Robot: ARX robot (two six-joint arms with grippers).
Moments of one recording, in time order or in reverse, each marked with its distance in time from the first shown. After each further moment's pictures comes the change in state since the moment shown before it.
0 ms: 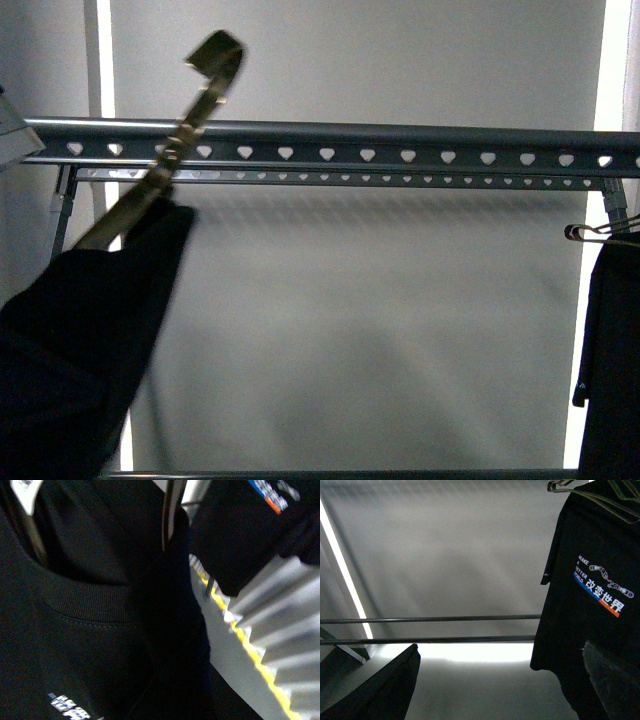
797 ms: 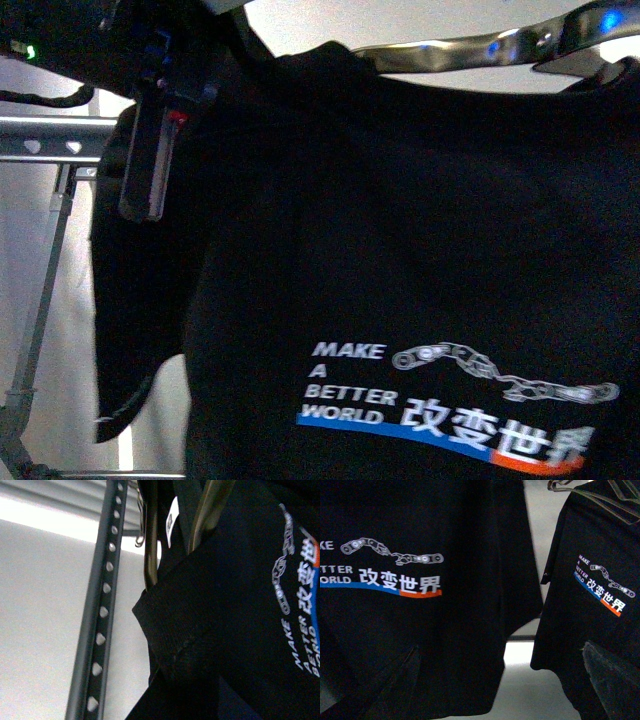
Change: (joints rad) left arm -0.051 0.422 0.576 0.150 0.328 1.462; right arm 0.000 0.000 0.000 0.000 0.000 0.000
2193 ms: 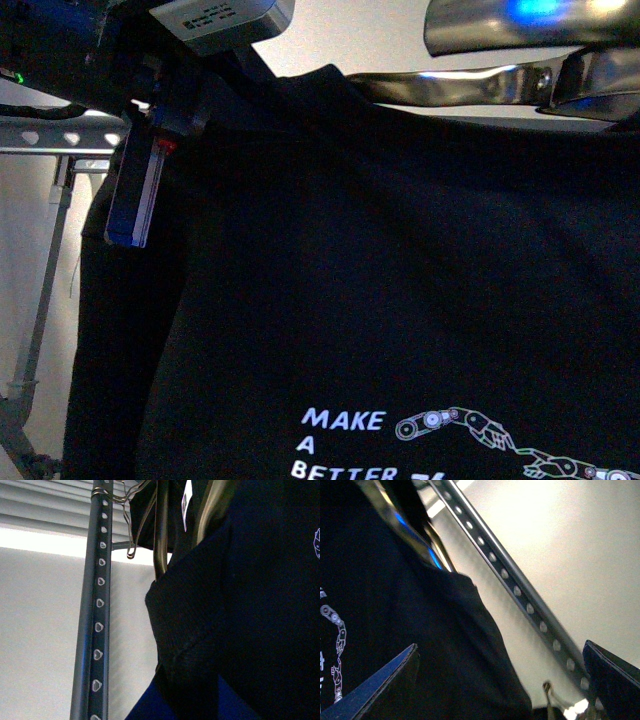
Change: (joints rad) left arm 0.002 -0.005 -0.043 -0.013 0.031 0.138; right arm -0.407 0.804 0.598 0.452 -1.020 -0.823
